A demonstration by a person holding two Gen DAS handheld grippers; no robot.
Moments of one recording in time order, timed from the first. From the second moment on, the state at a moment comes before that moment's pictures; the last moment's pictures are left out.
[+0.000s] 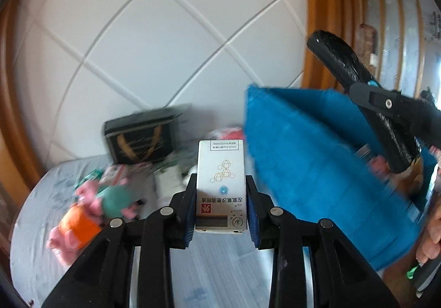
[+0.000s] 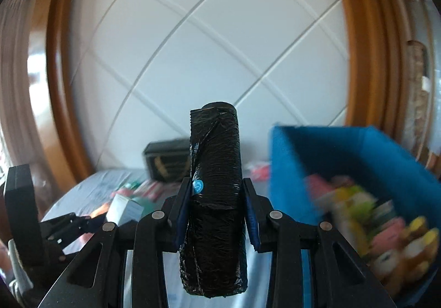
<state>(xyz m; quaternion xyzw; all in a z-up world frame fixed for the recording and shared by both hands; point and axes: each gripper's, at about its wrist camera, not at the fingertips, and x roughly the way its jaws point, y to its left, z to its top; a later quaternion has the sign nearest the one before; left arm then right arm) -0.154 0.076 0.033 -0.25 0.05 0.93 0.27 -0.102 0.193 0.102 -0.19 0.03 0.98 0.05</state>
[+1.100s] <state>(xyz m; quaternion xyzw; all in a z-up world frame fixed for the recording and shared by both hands) -0.179 0.420 -0.035 -0.50 0.19 0.81 0.24 -0.192 0.538 -0.010 -0.51 0.15 0.84 0.07</state>
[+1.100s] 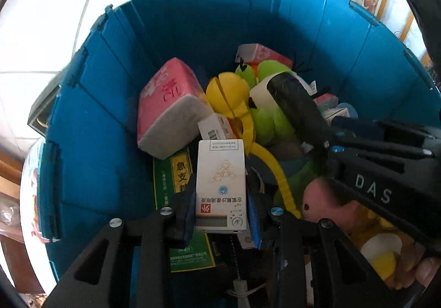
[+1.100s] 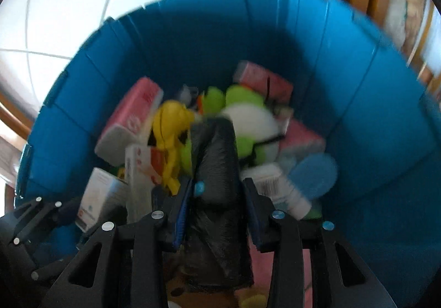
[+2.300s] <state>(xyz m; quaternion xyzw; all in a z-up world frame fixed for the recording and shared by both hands) -0.155 0.415 0.004 -0.44 0.18 0.85 0.25 -0.099 0.518 0.079 -0.41 0.05 0.91 0.12</state>
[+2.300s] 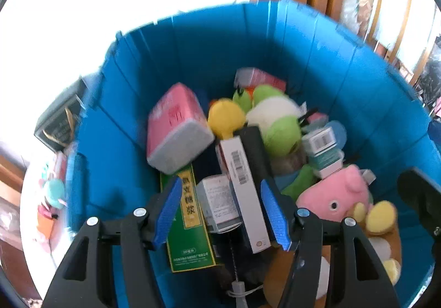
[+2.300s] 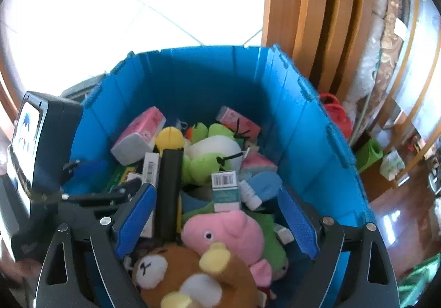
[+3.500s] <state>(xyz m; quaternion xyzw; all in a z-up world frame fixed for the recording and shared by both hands) -0.102 -0.106 -0.009 -0.32 0.02 0.95 0.04 -0.110 0.164 0.095 -0.27 0.06 0.96 -0.07</state>
